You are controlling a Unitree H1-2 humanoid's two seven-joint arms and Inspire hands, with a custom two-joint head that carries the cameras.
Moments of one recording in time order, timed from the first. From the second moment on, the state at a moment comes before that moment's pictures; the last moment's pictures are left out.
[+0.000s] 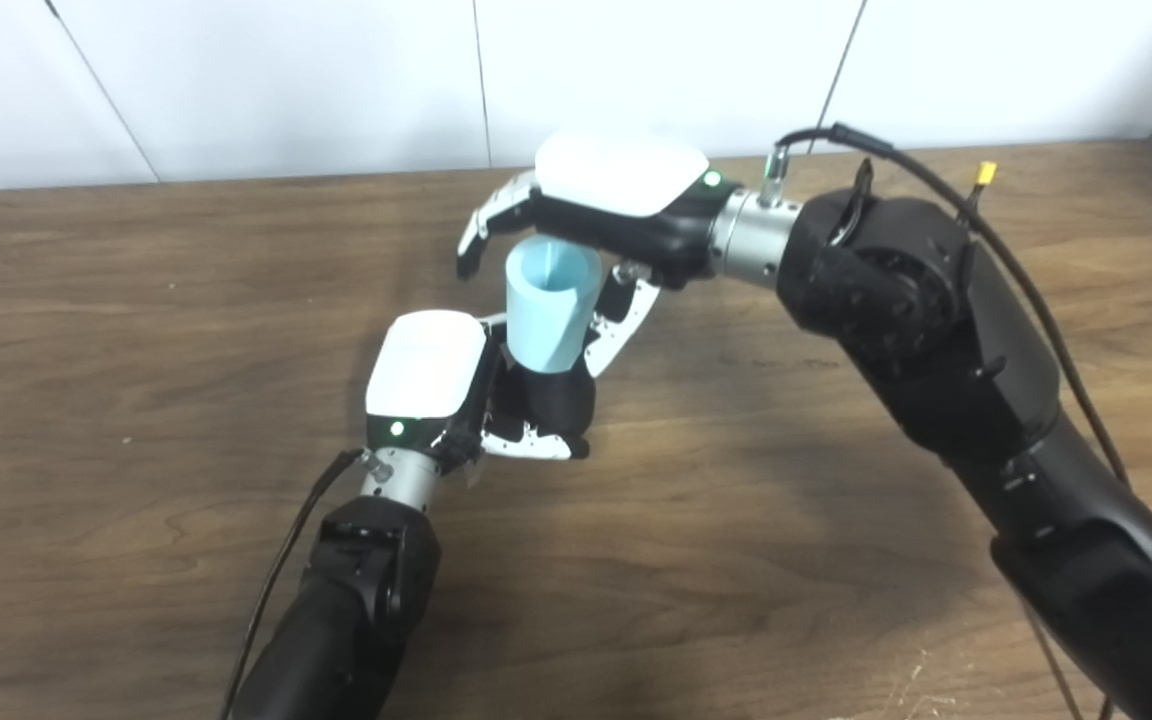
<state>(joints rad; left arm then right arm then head) -0.19 0.16 -0.46 -0.12 1.15 0.22 -0.06 -0.68 -0.35 0.36 -0.38 -0.60 0.09 0.76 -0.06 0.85</state>
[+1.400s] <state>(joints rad) -0.19 0.15 -0.46 -0.12 1.15 0.22 -0.07 -0.47 -0.45 0.30 -0.44 -0.57 -0.10 0.66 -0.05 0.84</state>
